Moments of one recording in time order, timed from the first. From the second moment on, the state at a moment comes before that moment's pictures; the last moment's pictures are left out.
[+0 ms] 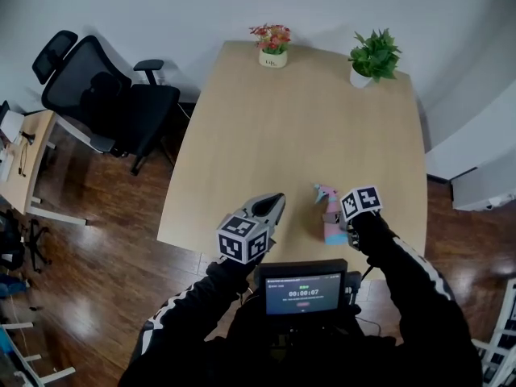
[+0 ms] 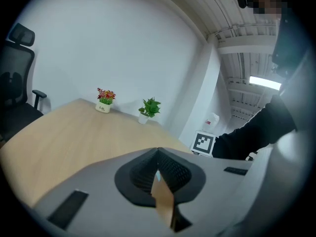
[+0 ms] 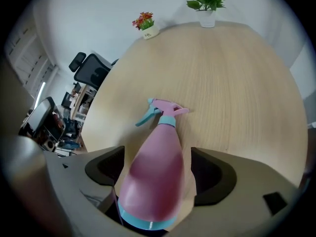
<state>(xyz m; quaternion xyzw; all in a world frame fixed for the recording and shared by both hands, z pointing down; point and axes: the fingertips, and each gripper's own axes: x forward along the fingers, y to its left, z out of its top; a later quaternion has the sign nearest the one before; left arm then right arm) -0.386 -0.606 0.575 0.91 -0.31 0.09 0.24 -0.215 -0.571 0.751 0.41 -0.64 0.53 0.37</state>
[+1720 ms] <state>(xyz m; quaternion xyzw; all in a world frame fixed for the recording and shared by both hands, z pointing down) -0.385 -0.541 0.360 0.94 -0.33 -0.03 0.06 -0.165 -0.515 0.332 0.53 -0.84 0.02 -0.06</state>
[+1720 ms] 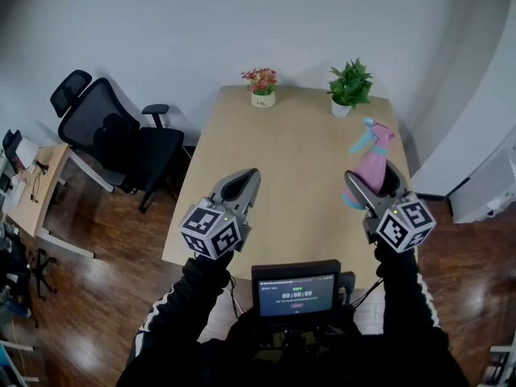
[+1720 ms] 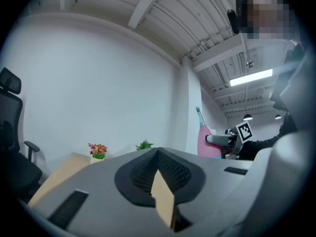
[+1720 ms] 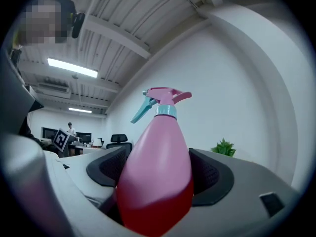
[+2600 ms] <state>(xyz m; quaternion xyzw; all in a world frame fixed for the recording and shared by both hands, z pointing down) -0.360 -0.504 0.343 0.95 -0.32 -0.03 0.03 -0.145 -0.471 0.325 0.56 -0.83 -0.03 -0.04</state>
